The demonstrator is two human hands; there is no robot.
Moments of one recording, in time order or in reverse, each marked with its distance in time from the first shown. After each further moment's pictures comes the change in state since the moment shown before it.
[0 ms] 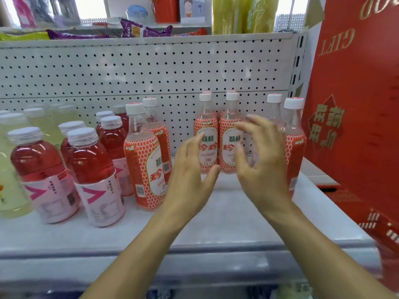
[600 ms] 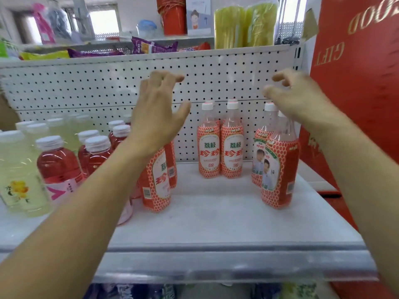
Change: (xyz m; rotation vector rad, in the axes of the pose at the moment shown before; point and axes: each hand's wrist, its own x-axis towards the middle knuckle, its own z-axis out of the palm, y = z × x) left_hand 0.095 0.029 -0.095 0.387 0.148 0.082; right_hand 0.136 0.009 -0.065 -0.113 -0.359 0.404
